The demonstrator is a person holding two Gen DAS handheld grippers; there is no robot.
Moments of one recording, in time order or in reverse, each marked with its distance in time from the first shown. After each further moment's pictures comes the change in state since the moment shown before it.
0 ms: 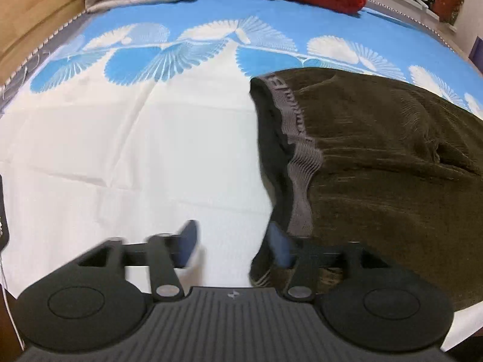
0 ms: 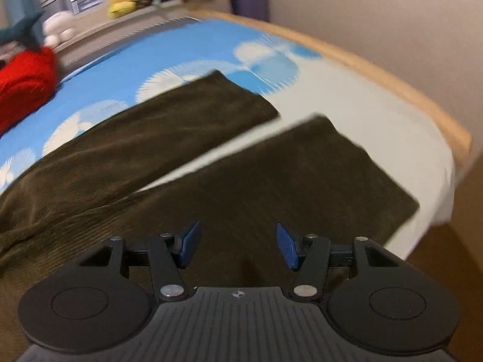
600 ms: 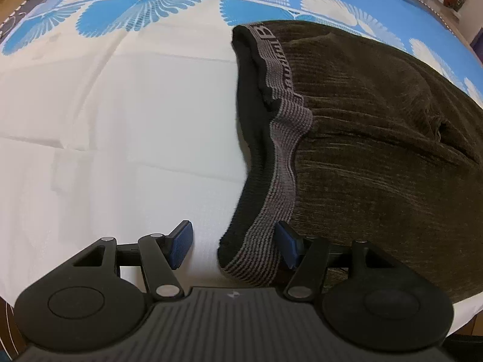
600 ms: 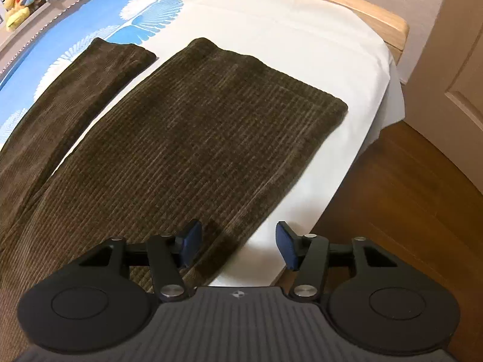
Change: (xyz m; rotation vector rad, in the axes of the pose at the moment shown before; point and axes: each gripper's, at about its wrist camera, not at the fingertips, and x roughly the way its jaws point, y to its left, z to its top) left arm 0.041 -0.018 -0.003 -0.013 0.155 -0.070; right arm 0.042 -0.075 -0.024 0.265 0.185 -0.156
